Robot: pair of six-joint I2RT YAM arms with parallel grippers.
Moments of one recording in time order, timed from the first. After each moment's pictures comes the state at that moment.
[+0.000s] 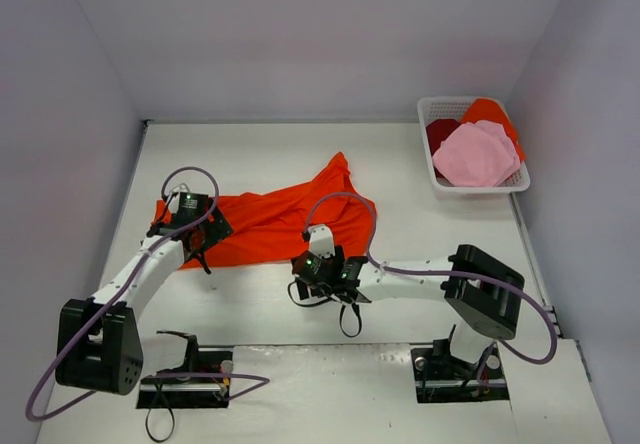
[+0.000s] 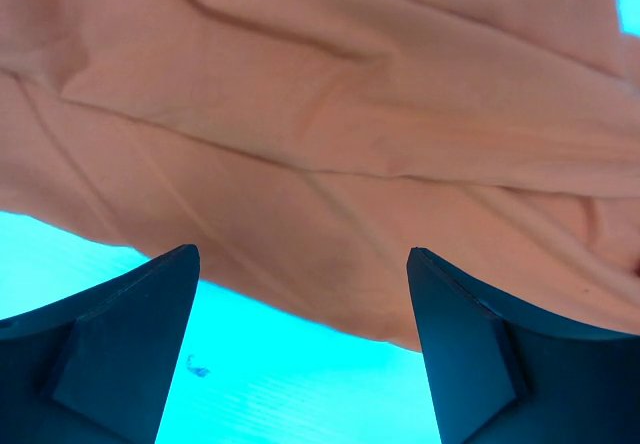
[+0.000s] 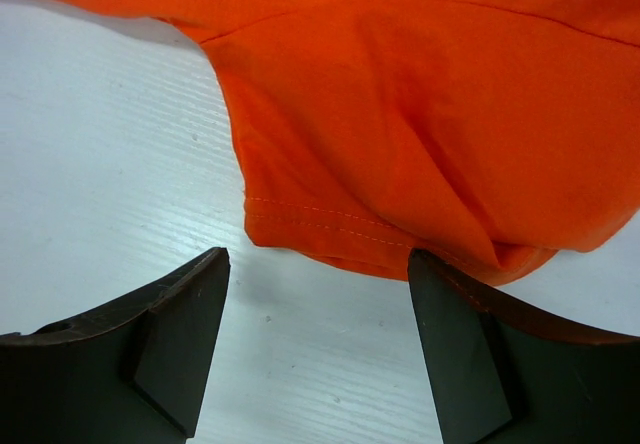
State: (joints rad) left arm -0.14 1.22 0.74 -0.47 -0.21 -0.70; right arm 1.15 1.65 0.87 -0.26 0.43 0.74
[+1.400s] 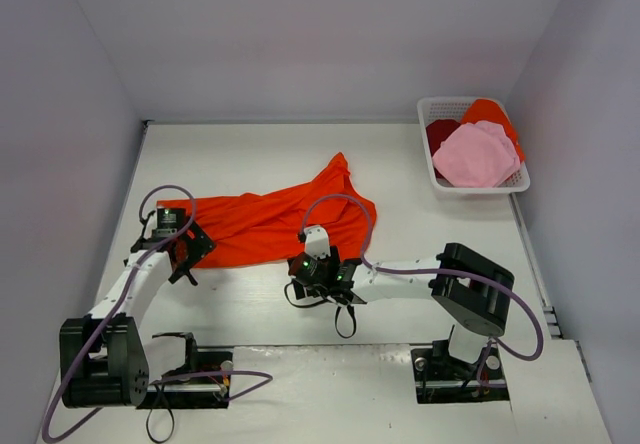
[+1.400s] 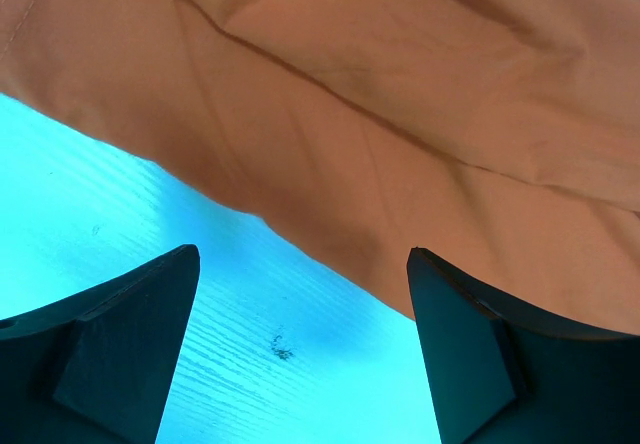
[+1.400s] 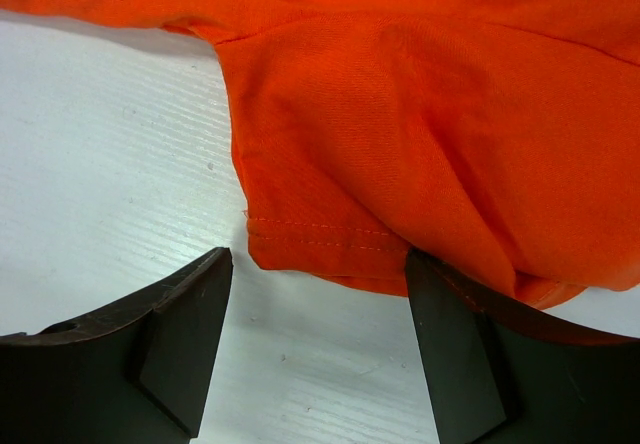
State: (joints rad) left arm 0.04 1.15 0.62 -0.52 -0.15 -0.71; right arm 1.15 1.71 0.87 -0.16 0.45 0.72
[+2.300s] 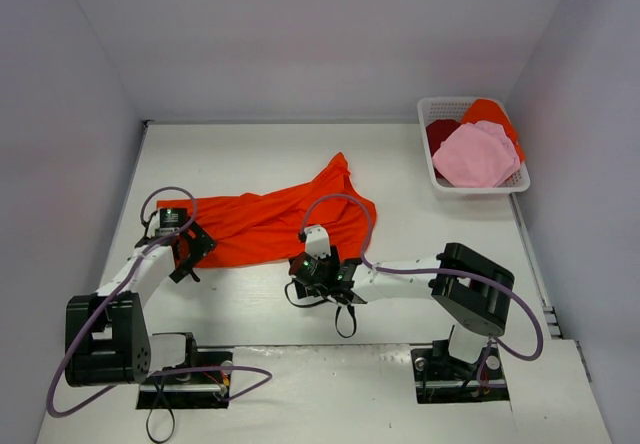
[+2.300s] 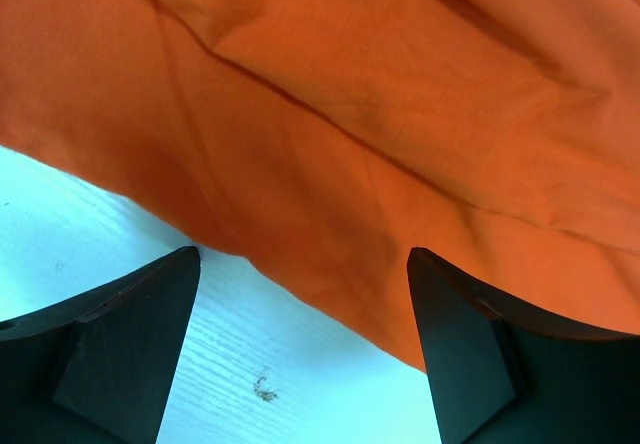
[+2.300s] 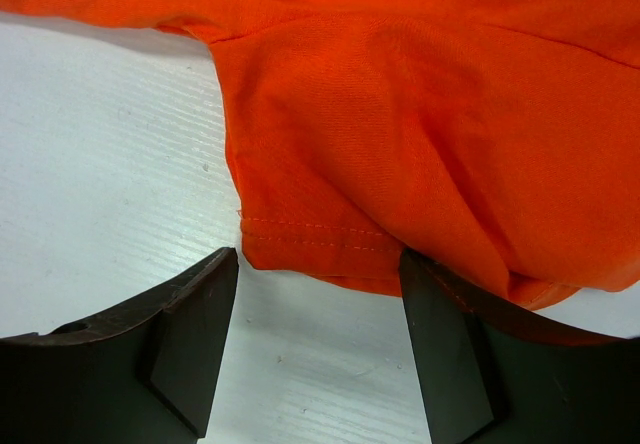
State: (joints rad) left arm 0.06 1.25 0.59 -0.42 -0.13 -0.76; right arm 1.15 1.71 0.87 -0.16 0.45 0.72
